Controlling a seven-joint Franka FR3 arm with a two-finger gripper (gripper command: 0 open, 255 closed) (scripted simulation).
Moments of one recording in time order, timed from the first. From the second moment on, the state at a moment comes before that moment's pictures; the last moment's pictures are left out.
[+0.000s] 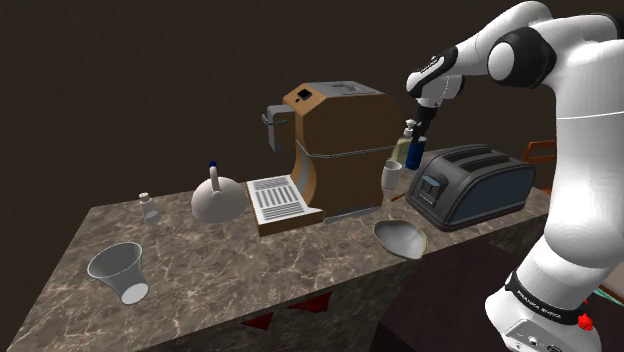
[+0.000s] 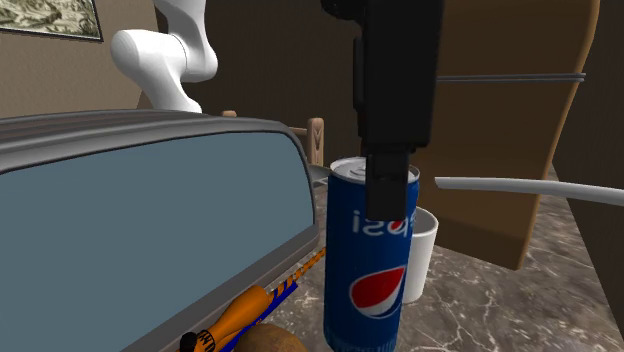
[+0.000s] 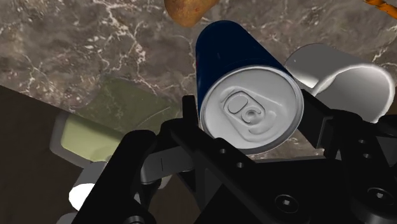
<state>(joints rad) -0.26 0.44 -0.53 -1.75 0.26 2.20 -0.94</state>
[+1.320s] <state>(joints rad) -0.09 0.06 -0.55 -2.03 0.02 2.16 -0.71</state>
